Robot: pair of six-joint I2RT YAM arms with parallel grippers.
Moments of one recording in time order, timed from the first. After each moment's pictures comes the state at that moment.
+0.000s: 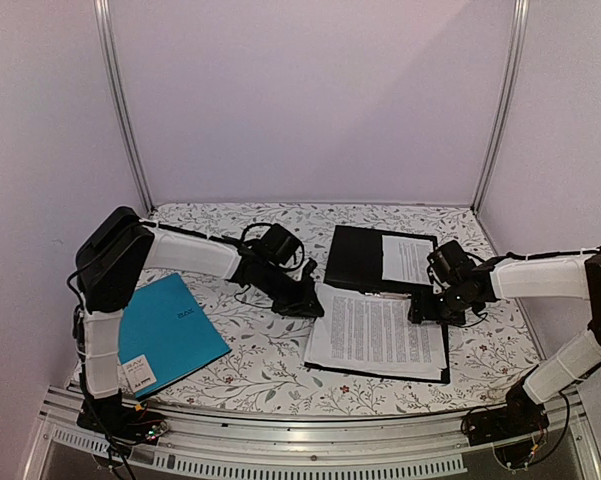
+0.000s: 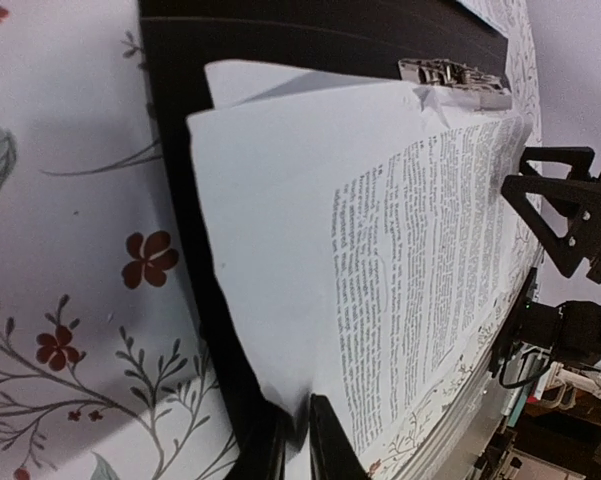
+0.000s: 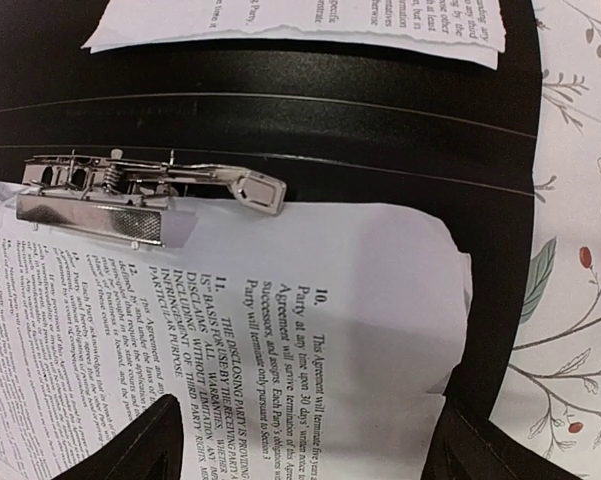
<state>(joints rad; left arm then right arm) -0.80 2.08 1.34 -0.23 0.49 -0.71 0.51 1.47 0.72 -0.39 0.08 0.54</state>
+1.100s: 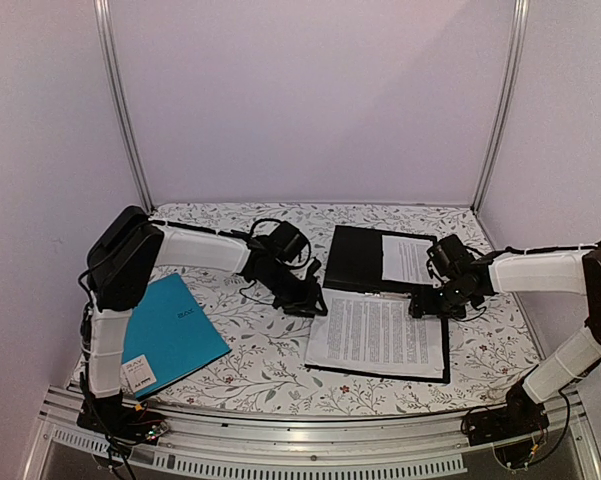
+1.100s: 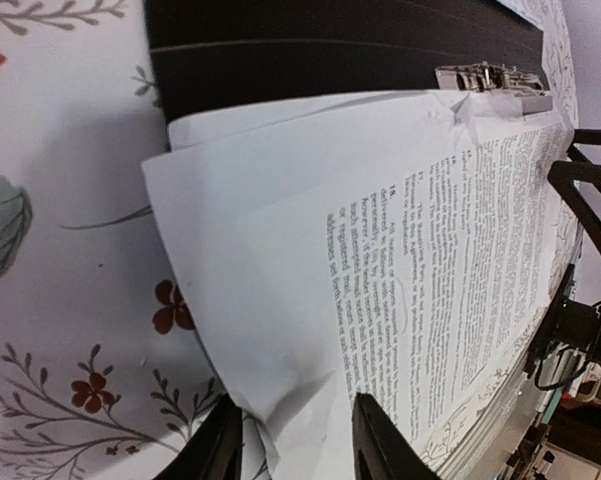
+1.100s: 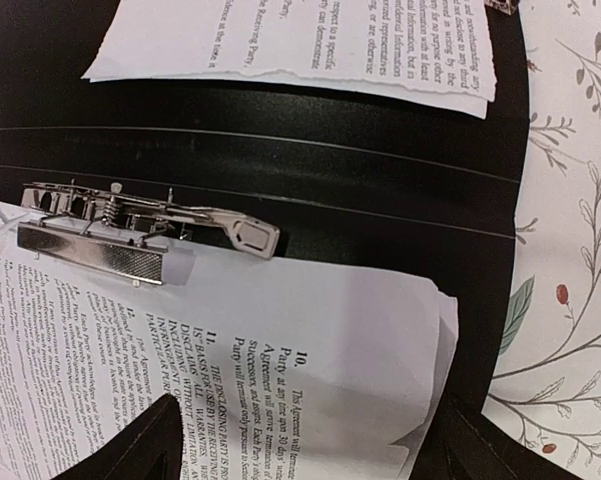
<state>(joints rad) -0.80 2.15 1.47 -0.37 0.44 -0.61 0.49 1.50 0.76 -0.40 0.10 0.49</state>
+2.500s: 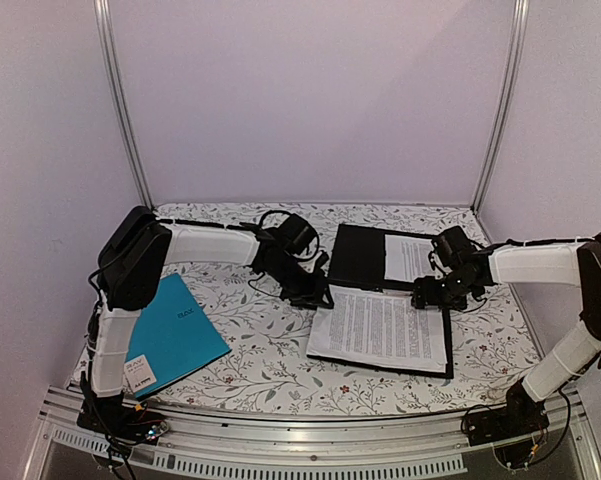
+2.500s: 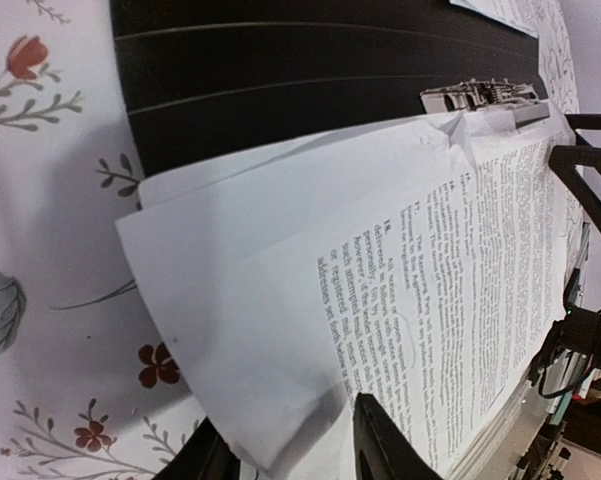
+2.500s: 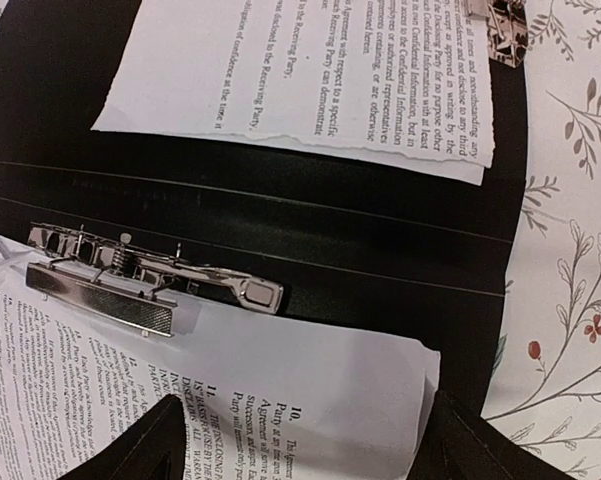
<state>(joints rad) -0.81 2.22 1.62 -0.47 0.42 -0.57 0.42 1.54 0.81 -0.40 0.07 0.43</state>
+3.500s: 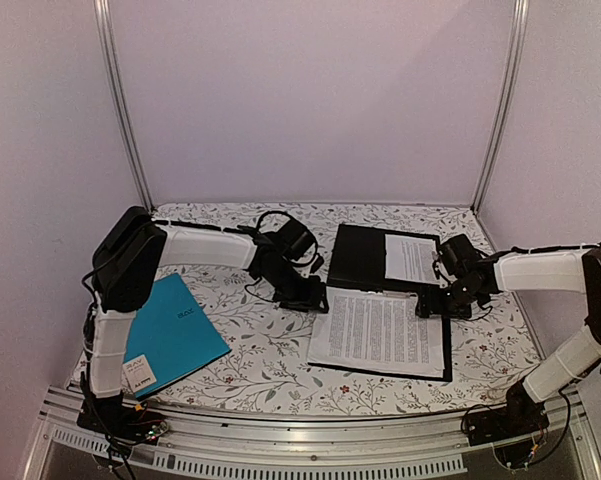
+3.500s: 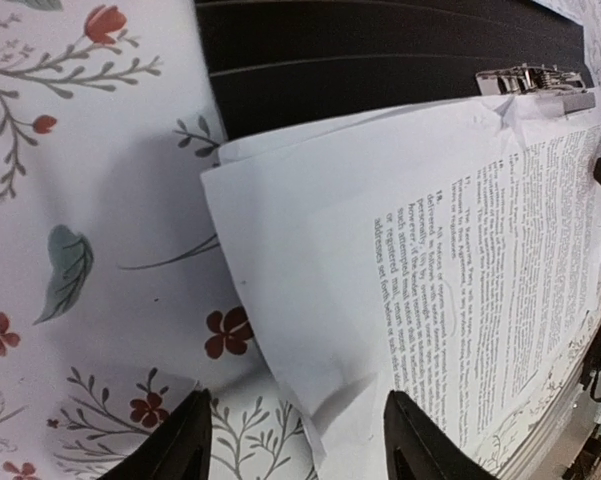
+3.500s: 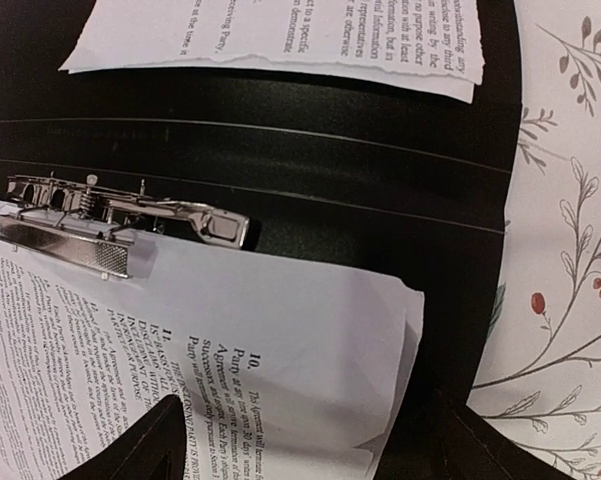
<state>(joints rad) -0.83 2.18 1.56 -0.49 0.29 -0.51 0.41 1.49 0.74 -0.40 0.04 0.43</state>
